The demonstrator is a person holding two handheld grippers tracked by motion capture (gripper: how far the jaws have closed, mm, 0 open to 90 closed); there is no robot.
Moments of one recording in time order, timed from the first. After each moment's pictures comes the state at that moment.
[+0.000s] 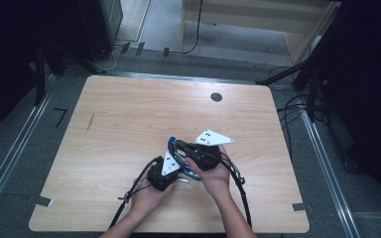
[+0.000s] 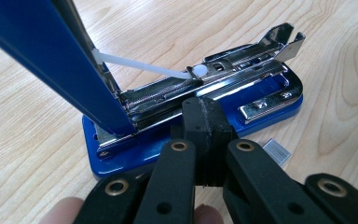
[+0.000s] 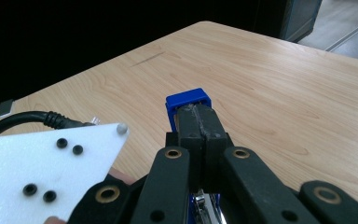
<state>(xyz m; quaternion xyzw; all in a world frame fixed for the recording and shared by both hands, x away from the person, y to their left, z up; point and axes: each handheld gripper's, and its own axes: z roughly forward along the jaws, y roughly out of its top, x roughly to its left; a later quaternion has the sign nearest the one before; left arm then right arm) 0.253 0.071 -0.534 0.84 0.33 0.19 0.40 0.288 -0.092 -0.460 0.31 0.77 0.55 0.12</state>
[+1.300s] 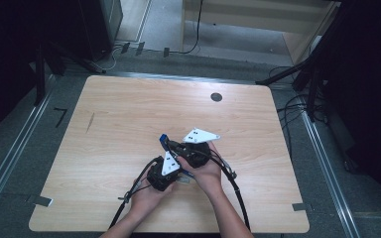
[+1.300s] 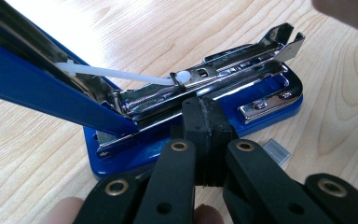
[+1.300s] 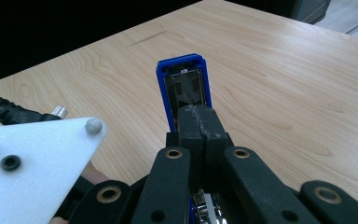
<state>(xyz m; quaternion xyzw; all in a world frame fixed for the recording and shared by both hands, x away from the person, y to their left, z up) 0.253 0.072 -0.534 0.84 0.32 0.19 0.40 0.304 -0.069 -0.479 0.30 0.79 0.52 0.11</state>
